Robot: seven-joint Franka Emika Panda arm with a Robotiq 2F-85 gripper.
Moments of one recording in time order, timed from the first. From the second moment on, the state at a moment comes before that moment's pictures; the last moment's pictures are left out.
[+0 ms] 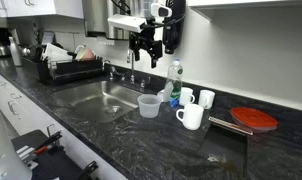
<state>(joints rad) -0.06 -0.42 -0.32 -2.44 0.05 2.25 -0.28</state>
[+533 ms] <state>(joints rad) -0.09 -0.39 -0.29 -2.46 0.03 2.36 -0.23</state>
